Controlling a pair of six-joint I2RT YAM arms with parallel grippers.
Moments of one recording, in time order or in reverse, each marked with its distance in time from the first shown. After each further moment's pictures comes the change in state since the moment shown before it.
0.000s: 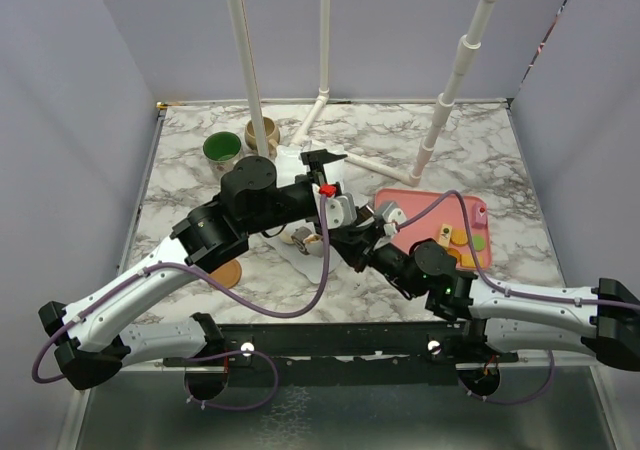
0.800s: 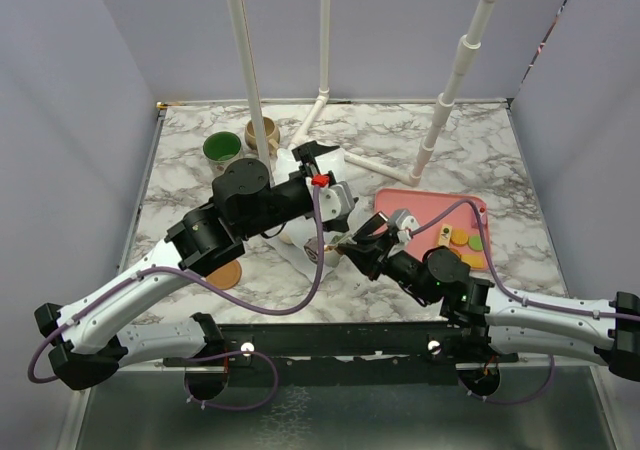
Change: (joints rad) left arm -0.032 -0.019 0.015 0.034 -0.125 -0.071; right arm 0.000 -0.163 -0.091 -0.124 -0.022 0.023
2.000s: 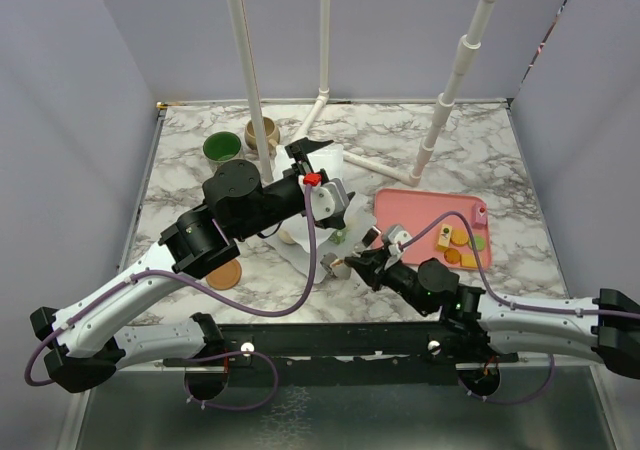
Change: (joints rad) left arm 0.000 -0.024 0.003 0.023 -0.042 0.002; right arm 0.000 0.010 -0.155 0.029 0.043 -0.008
